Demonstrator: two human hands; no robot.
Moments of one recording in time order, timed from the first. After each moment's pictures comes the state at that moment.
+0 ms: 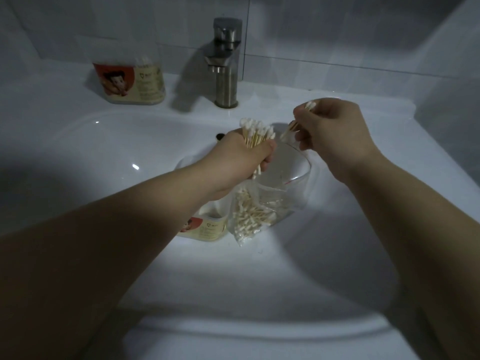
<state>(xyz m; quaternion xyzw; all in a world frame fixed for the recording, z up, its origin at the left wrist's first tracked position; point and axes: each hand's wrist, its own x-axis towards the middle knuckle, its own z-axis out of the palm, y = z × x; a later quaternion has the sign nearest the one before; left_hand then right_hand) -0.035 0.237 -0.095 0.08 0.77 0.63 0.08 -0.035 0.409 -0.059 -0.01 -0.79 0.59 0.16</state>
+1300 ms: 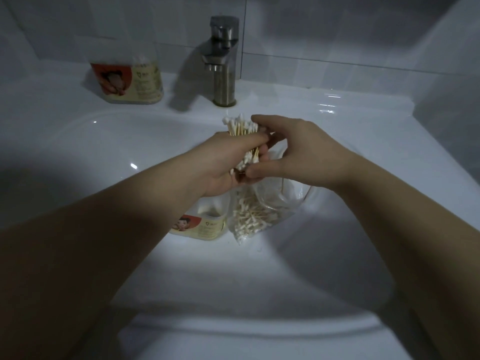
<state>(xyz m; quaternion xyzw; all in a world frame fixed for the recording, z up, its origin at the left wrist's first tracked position) -0.031 0.231 -0.081 -0.01 0.61 0.76 0.23 -0.016 0.393 -0.059 0.20 -0.93 0.30 0.04</state>
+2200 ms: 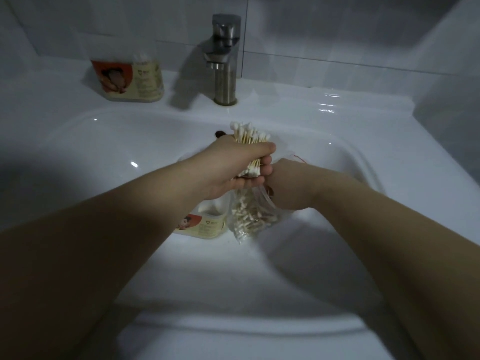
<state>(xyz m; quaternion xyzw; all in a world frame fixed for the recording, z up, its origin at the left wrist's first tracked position) -0.033 0.231 -0.095 0.01 0.67 0.72 0.21 -0.024 0.379 -0.100 0.28 -0.94 -0.15 -0.11</state>
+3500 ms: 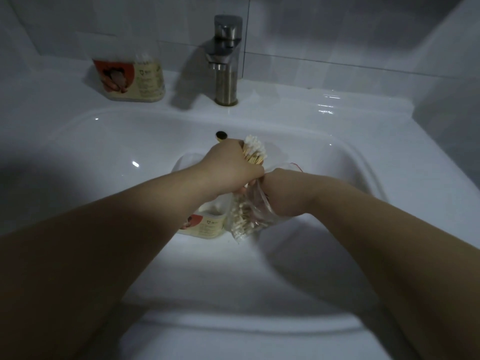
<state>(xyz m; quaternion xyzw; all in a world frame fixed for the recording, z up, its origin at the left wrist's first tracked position) -0.035 0.227 -0.103 0.06 0.87 0.49 0.09 -0.024 0.377 -0.113 0.33 -0.93 -0.15 -0.10</state>
